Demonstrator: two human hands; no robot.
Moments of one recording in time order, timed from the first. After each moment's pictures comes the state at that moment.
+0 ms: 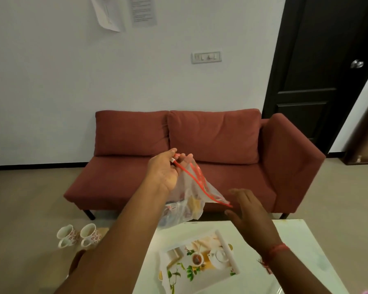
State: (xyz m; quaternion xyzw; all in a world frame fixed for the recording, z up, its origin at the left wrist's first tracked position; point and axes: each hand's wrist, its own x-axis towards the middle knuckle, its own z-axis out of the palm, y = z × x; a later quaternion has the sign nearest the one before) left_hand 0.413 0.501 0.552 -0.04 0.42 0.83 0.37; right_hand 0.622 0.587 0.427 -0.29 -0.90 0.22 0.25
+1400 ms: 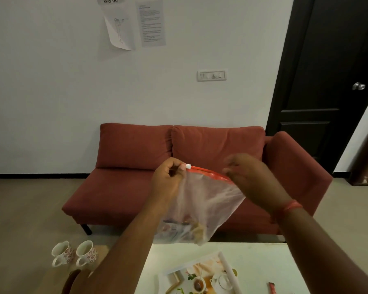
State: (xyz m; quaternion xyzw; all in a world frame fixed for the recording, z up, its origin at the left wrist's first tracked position) left_hand 0.393 0.480 0.540 0.35 0.70 0.62 0.07; right_hand 0.553 0.638 0.559 -0.20 -0.92 0.19 0.26
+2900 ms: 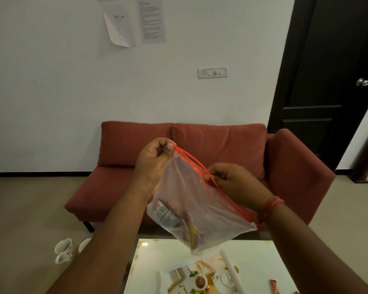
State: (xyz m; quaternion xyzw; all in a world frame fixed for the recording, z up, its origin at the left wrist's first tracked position) left_hand 0.353 0.480 0.564 0.37 0.57 0.72 0.11; right_hand 0.530 0.611 0.555 -0.14 -0.91 0.33 0.22
